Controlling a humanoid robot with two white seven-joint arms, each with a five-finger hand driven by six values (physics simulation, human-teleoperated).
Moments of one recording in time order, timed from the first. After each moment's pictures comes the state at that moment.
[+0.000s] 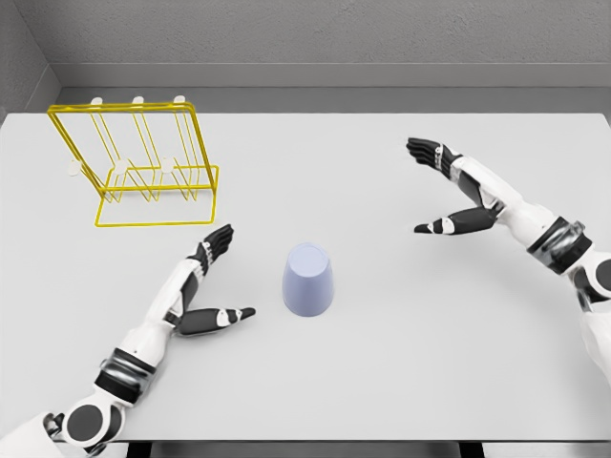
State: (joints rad) left arm -0.03 0.61 -0.78 -1.64 0.33 -0.42 0.32; right arm -0.31 -0.48 0.20 -1.32 -0.29 -0.33 0.61
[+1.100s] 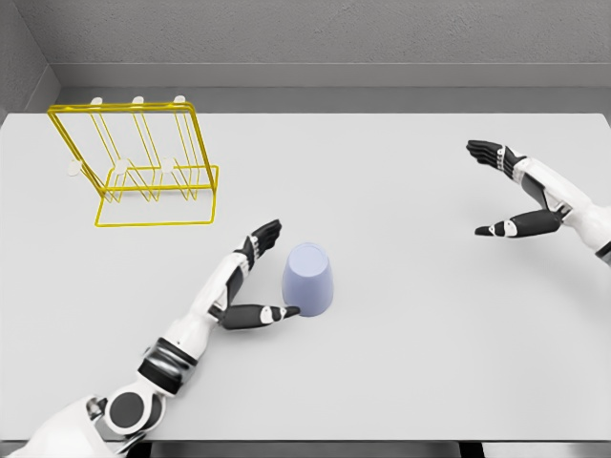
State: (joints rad) left arm -0.13 0.53 -0.89 -1.64 0.33 -0.39 0.32; right arm -0.29 -0.65 0.20 -1.26 -0.34 -0.44 0.61
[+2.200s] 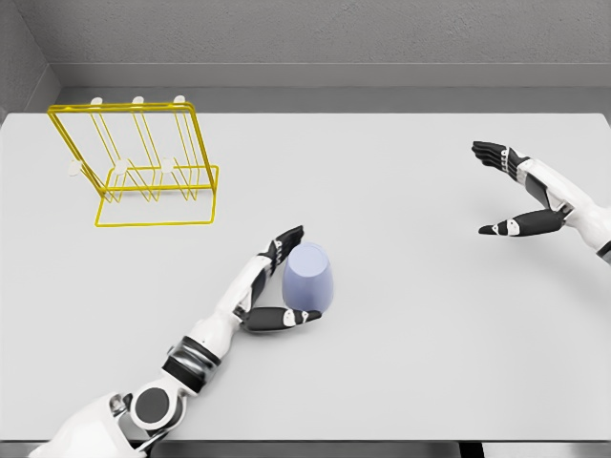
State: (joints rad) left arm -0.16 0.46 -0.92 -1.63 0.33 -0.28 0.32; right arm -0.31 -0.65 0.20 -1.19 -0.33 -0.44 0.61
